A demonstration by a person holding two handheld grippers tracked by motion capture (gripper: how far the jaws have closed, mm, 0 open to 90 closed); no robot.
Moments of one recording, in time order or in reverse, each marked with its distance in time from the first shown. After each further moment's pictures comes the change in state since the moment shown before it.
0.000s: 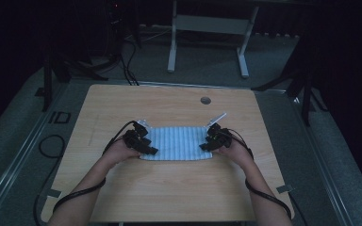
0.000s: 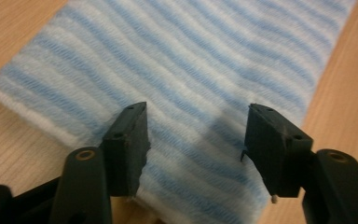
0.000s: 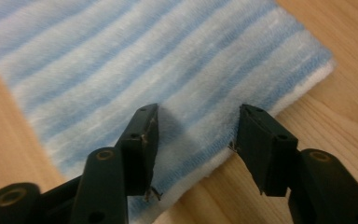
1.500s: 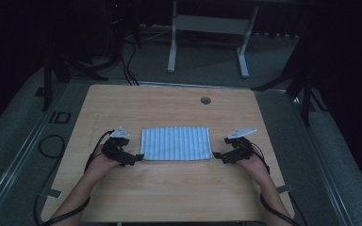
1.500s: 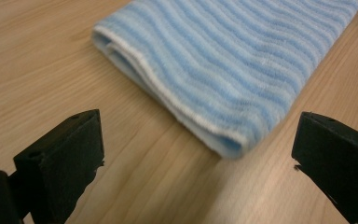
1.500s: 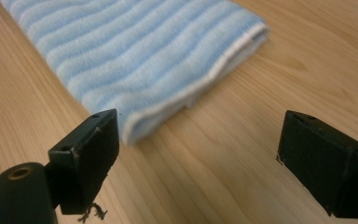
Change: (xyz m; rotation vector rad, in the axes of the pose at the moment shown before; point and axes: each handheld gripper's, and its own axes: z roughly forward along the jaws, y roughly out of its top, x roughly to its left) left arm -0.006 -0.069 -0.041 -0.229 0.137 -0.088; right arm -0.003 -0.077 -0.037 -0.285 -0.030 0.052
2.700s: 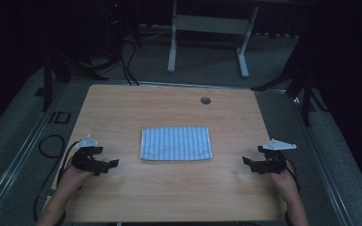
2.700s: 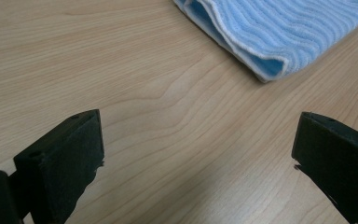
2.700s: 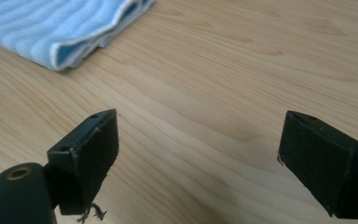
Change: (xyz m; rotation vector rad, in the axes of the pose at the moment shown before) left arm 0.026 -0.060 -0.058 -0.068 0.065 -0.128; right arm -0.015 -0.066 -0.080 -0.074 -0.234 0.155
